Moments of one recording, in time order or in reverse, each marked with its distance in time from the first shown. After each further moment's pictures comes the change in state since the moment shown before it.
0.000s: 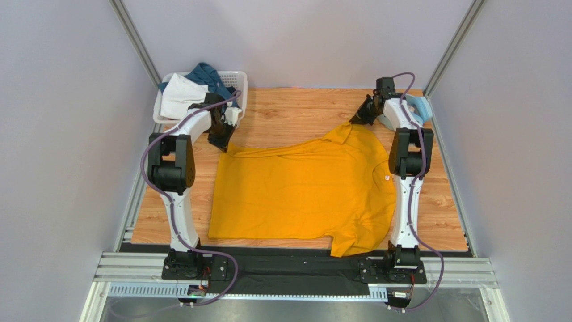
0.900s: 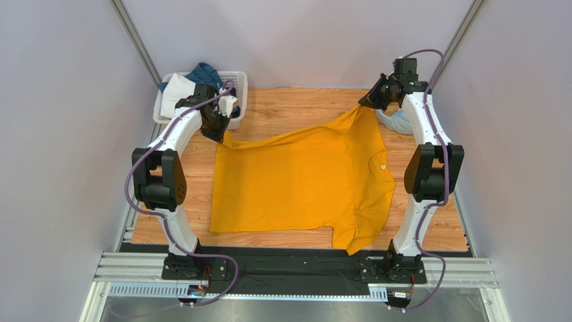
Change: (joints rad) left arm 0.000 -0.226 -0.037 -0.048 0.013 0.002; right arm 0.002 -0.494 -0.248 -0.003 -0.014 0.000
